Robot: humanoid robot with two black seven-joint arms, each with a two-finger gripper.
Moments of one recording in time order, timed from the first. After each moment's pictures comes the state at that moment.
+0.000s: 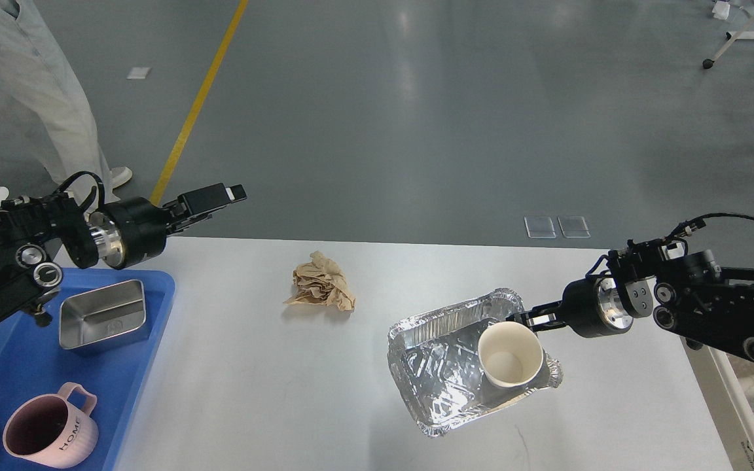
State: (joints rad) left arm -0.79 0.76 -0.46 -1.29 1.06 -0.24 -0.11; right arm 1.07 -0.64 -0.13 1.24 -1.22 0.40 0.22
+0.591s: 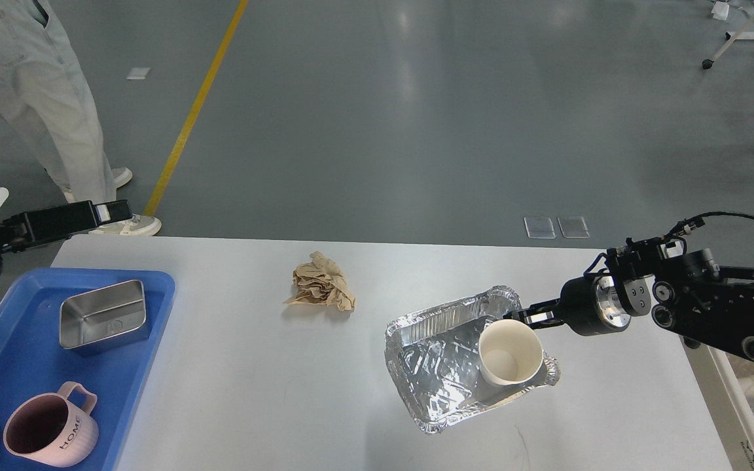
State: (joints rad) left arm -0.72 1.34 -0.45 -1.60 1.03 -0.33 -0.37; right arm 1.07 -0.64 -0.12 1.24 -1.22 0.39 0.22
